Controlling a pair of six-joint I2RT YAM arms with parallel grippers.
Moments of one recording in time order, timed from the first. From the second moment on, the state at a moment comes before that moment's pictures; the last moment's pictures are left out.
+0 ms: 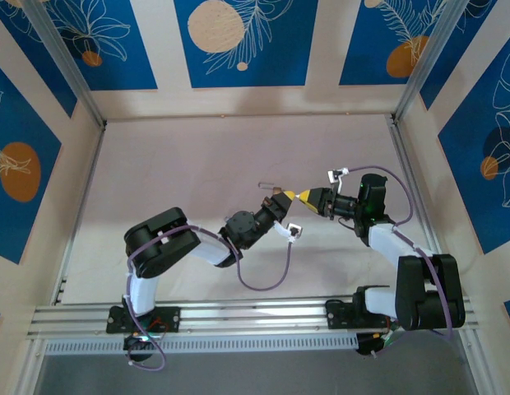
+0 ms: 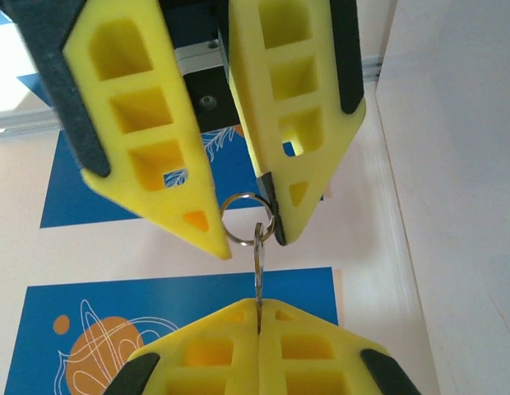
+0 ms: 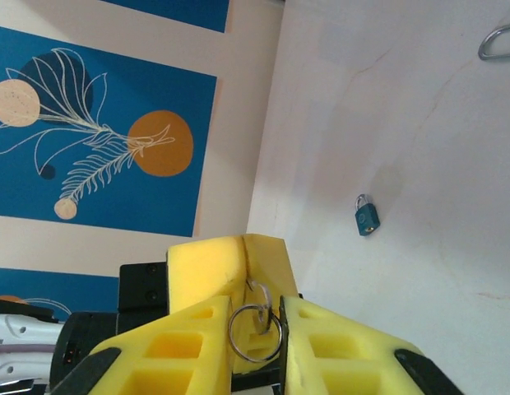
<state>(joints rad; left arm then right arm) -1.02 1.95 0.79 1.29 -0.20 1.74 0.02 1.25 0.48 0.38 -1.13 0.95</state>
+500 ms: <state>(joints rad) -1.03 1.95 0.79 1.29 -0.21 1.74 0.02 1.26 0.48 0.37 -1.12 0.95</state>
